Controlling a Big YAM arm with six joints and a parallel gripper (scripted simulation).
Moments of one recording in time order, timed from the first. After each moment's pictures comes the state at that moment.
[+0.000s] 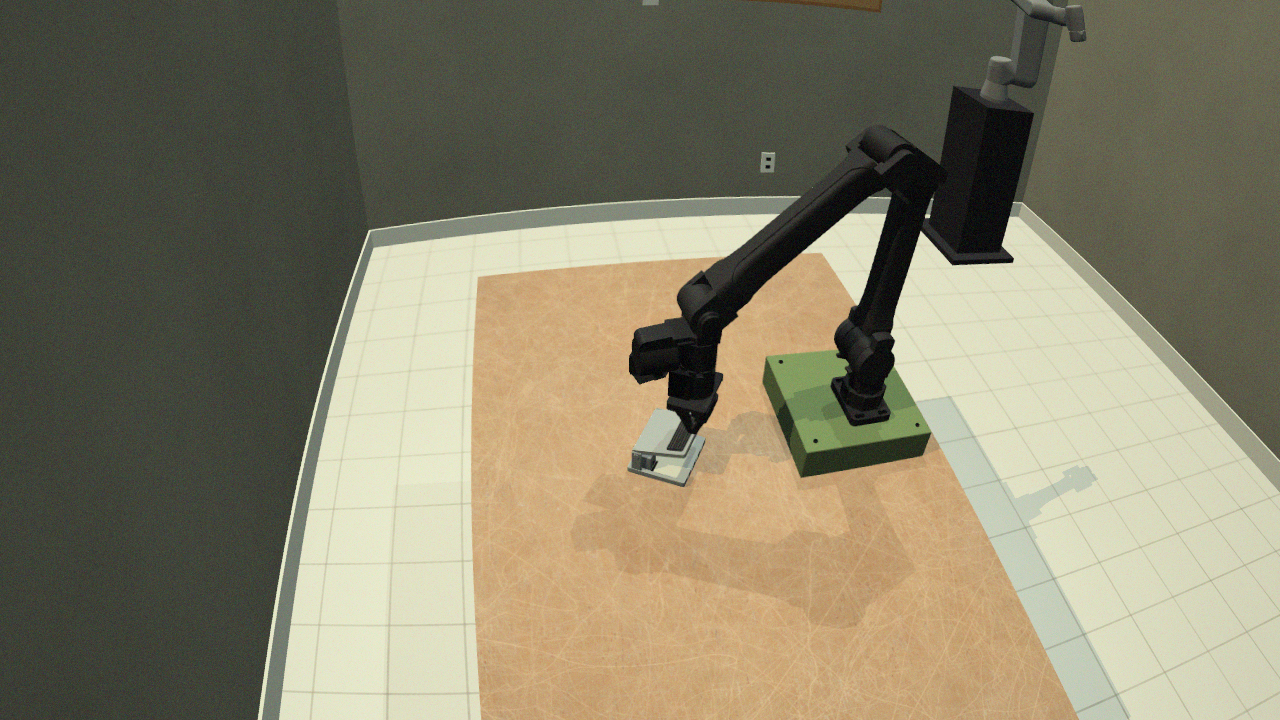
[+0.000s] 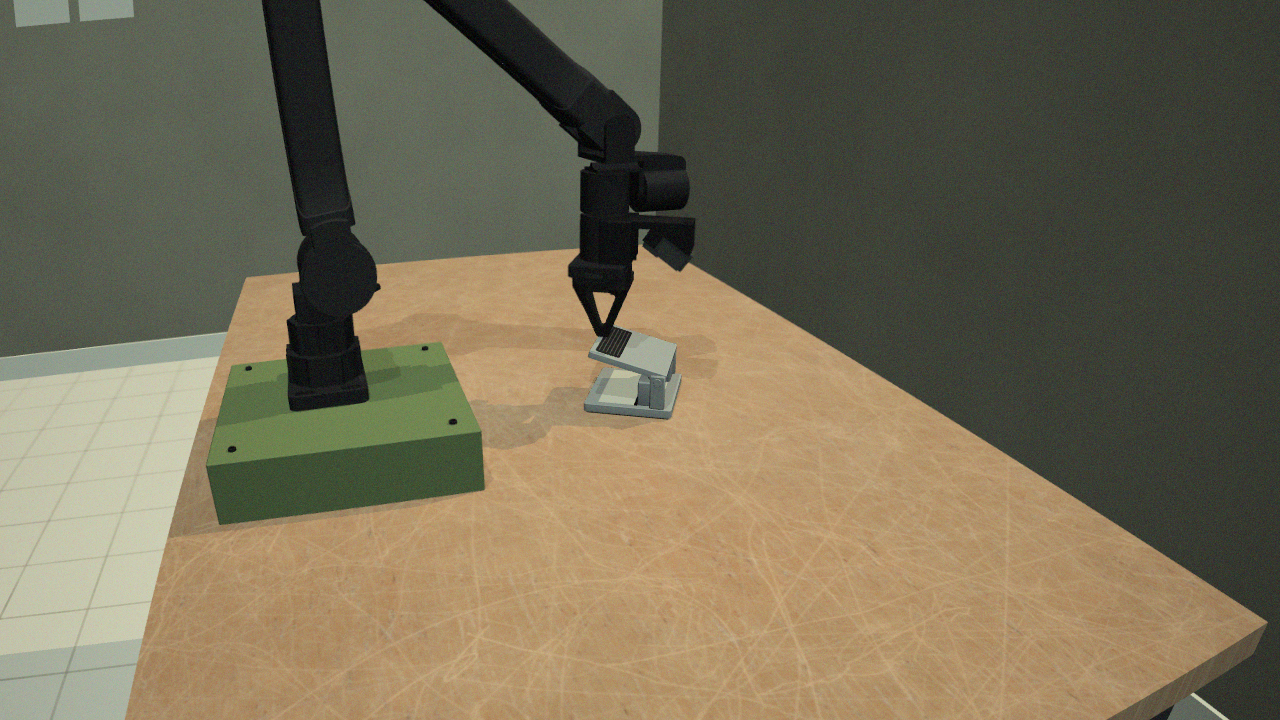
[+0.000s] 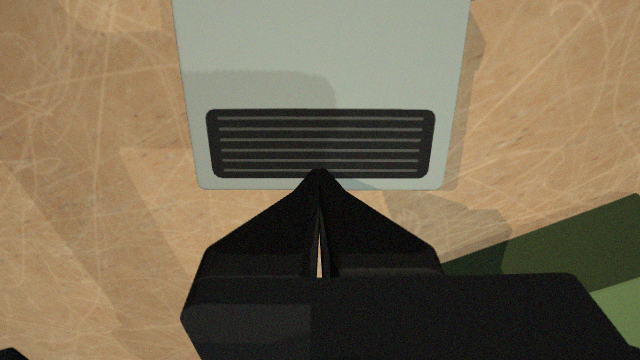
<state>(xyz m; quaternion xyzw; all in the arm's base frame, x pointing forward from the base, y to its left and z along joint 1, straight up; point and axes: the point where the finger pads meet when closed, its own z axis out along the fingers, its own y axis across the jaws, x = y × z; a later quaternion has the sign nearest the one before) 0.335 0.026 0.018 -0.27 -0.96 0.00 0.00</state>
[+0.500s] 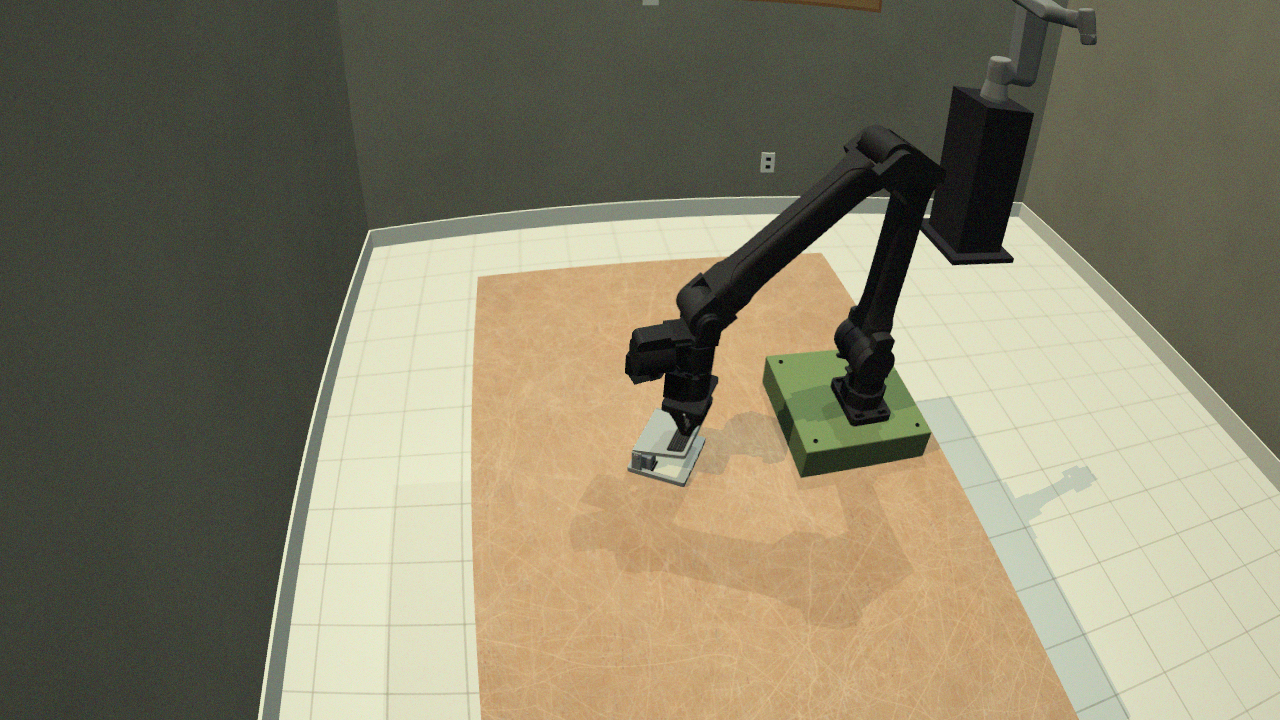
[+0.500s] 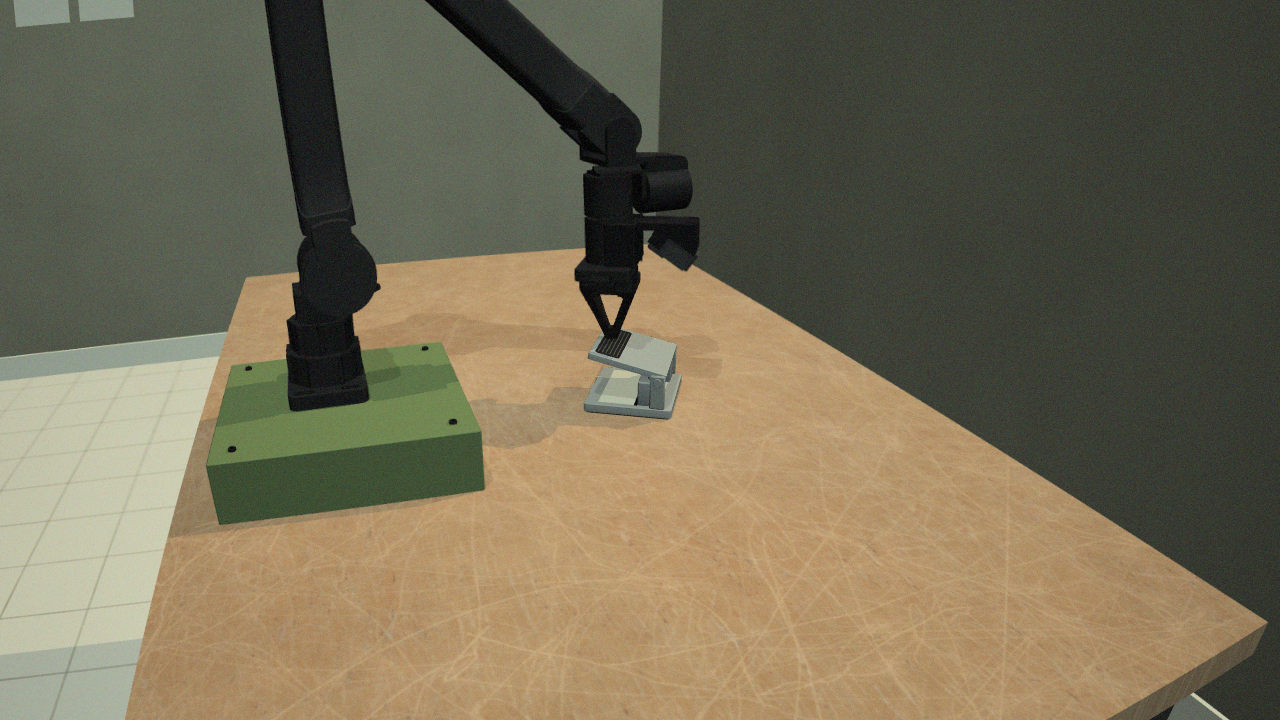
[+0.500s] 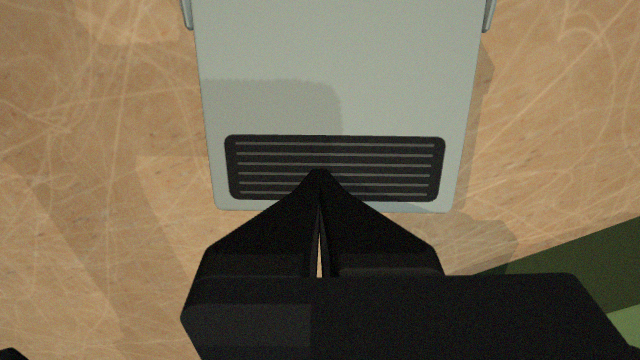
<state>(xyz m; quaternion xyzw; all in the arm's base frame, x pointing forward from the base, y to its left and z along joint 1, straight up) 0.347 0.026 0.015 -0.27 -0.96 -0.01 -0.02</state>
